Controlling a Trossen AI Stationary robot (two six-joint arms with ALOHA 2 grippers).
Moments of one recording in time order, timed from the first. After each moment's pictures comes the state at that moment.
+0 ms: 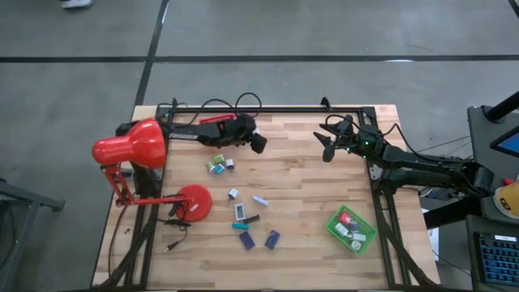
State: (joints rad) left arm 0.36 1.80 1.11 -0.17 -0.26 -0.51; right arm -0.50 0.82 0.26 0.39 0.07 0.10
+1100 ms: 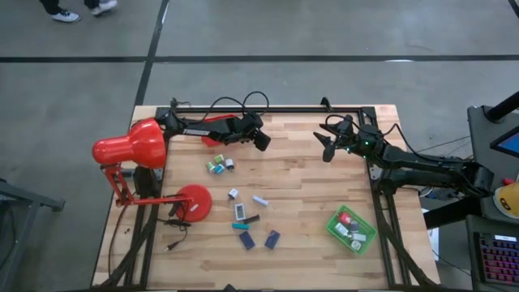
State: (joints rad) left arm 0.41 1.95 1.21 -0.18 -0.28 -0.44; right arm -0.50 0.82 0.26 0.39 0.07 0.10
